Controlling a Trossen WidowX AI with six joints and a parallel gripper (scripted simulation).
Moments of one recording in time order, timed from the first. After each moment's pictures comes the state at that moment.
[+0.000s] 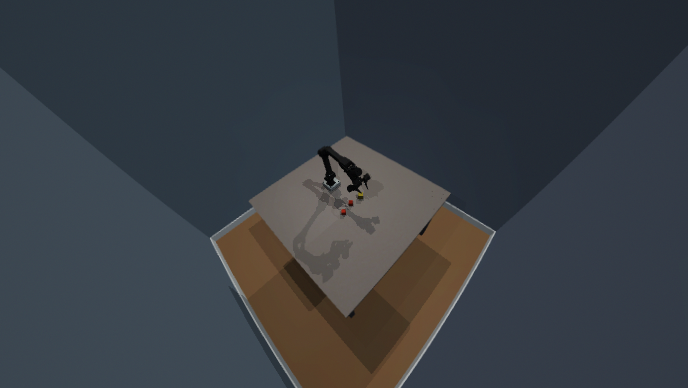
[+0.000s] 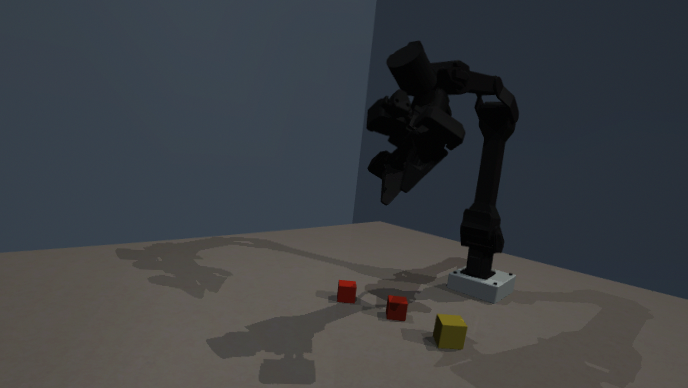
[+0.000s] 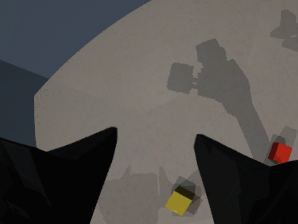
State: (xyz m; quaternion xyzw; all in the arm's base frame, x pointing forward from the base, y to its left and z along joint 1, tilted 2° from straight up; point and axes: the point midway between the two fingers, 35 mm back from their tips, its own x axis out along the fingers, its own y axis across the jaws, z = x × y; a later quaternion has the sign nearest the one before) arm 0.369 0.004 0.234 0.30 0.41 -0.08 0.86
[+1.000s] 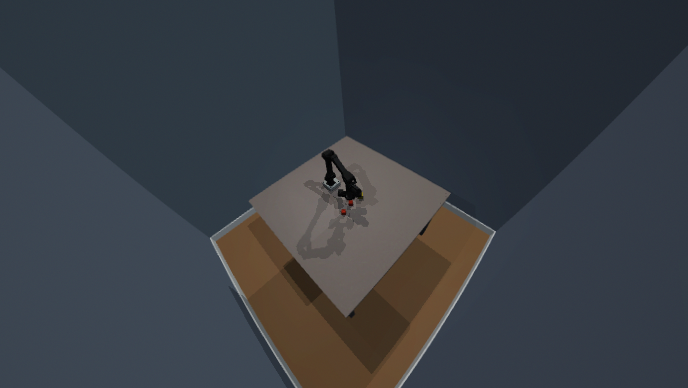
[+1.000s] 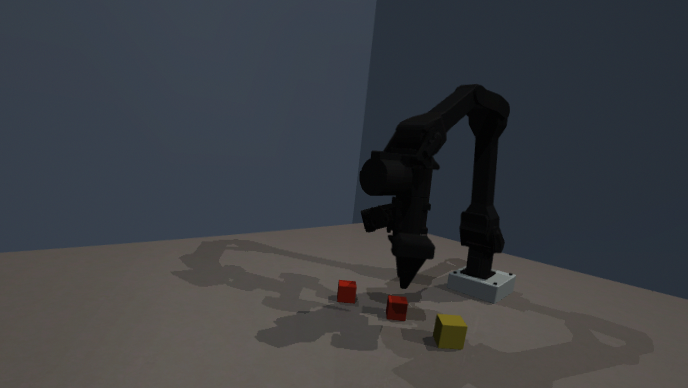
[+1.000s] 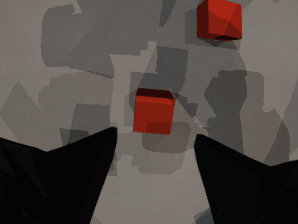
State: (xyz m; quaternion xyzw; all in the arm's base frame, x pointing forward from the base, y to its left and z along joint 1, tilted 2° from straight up) arm 0.279 -0.036 0.077 0.30 0.62 -0.31 0.65
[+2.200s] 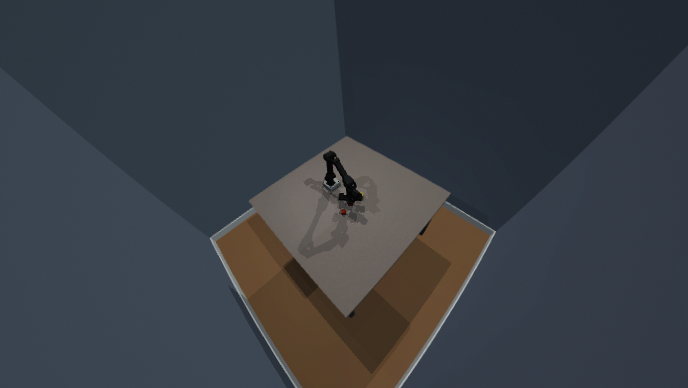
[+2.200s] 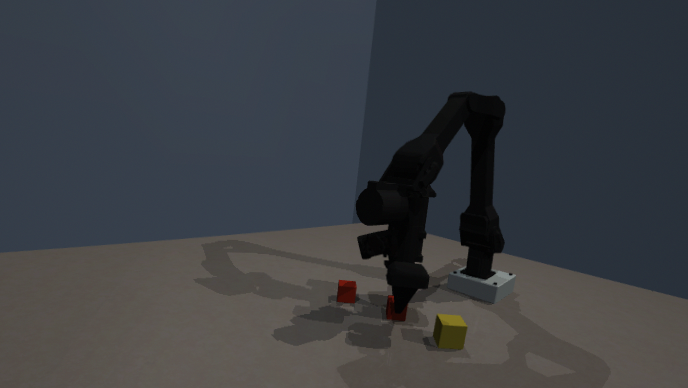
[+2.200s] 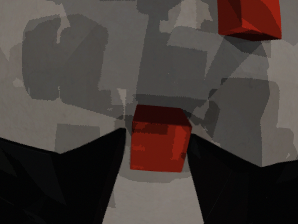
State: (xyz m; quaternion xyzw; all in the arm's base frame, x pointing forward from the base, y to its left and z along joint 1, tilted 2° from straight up) arm 0.283 -0.037 0.028 0.31 0.62 -0.31 0.66
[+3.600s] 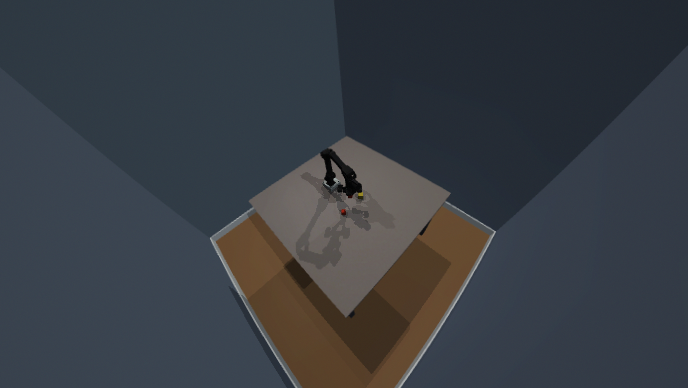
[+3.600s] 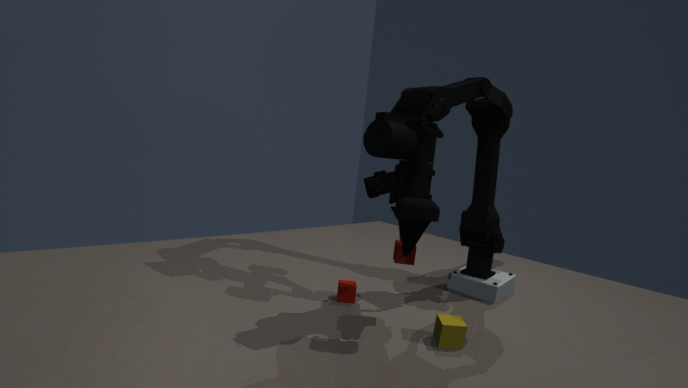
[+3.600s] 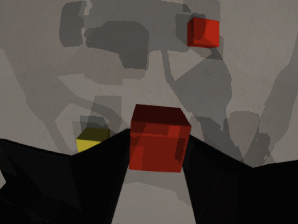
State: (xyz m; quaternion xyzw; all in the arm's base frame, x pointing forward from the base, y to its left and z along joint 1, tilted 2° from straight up) arm 0.278 -0.034 0.132 0.30 0.62 -0.30 0.66
